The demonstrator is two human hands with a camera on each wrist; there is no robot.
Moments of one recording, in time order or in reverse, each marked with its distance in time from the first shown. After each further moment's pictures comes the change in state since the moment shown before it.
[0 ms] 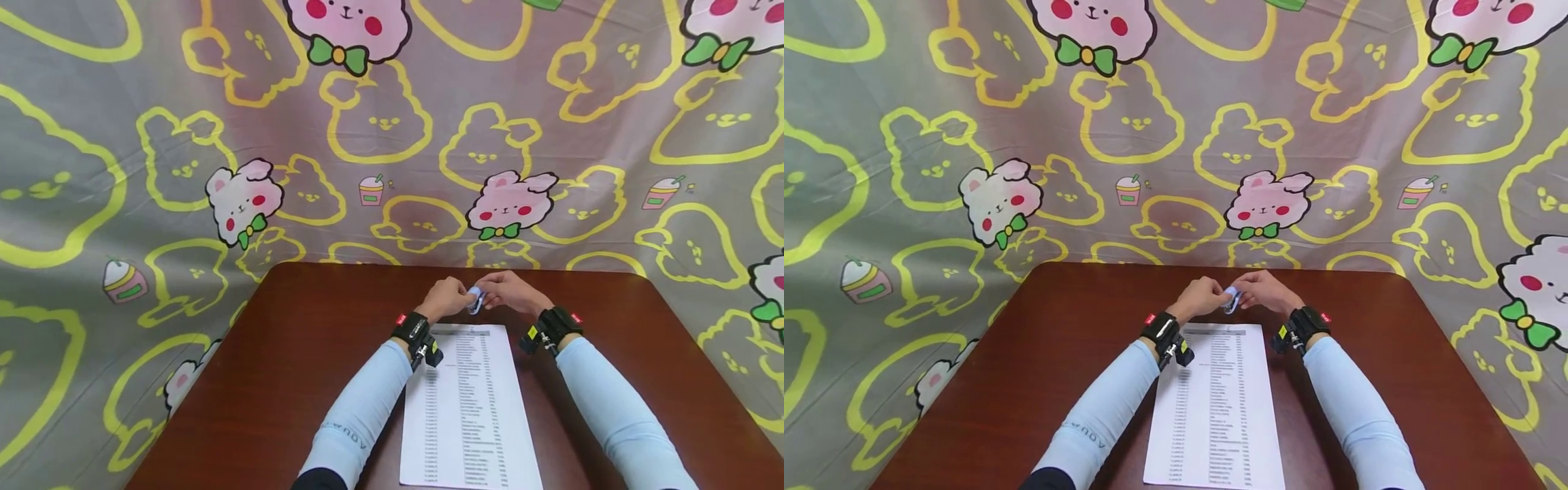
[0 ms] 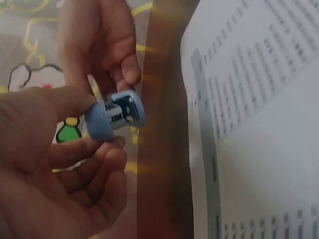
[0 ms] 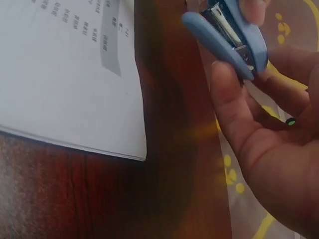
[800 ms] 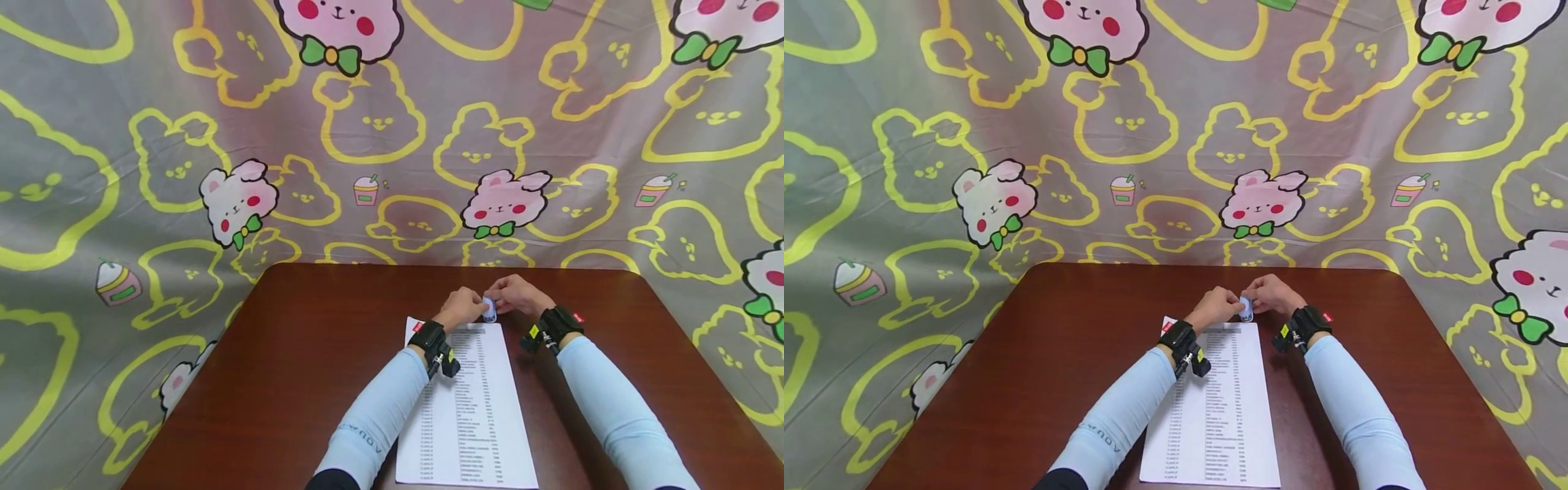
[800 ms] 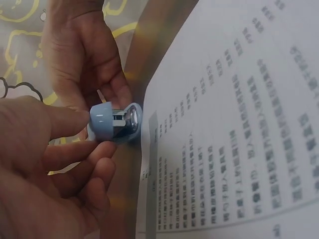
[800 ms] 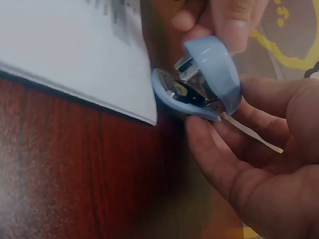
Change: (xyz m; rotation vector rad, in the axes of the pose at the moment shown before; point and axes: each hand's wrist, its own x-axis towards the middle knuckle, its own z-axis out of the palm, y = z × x) left_hand -0.001 0.023 0.042 -0.097 -0.024 -0.087; right_hand -0.011 0.011 -0.011 -0.143 0.149 0.176
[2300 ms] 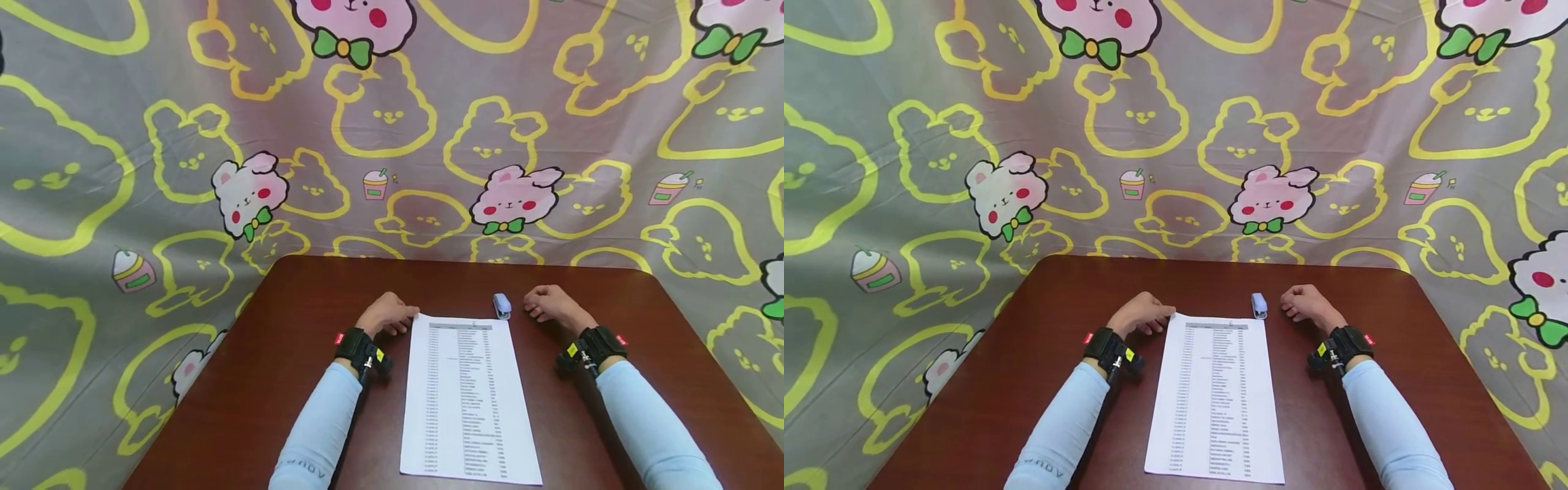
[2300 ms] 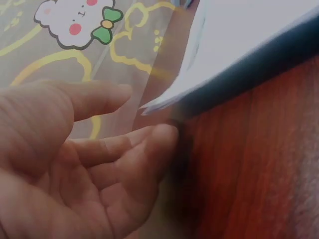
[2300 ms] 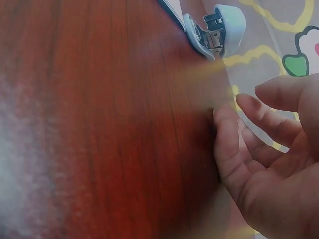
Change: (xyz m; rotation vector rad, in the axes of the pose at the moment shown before) left_hand -0.053 -0.124 -0.094 -0.223 -0.067 -0.207; right_hand -0.041 0.041 -0.027 -0.106 0.078 0.000
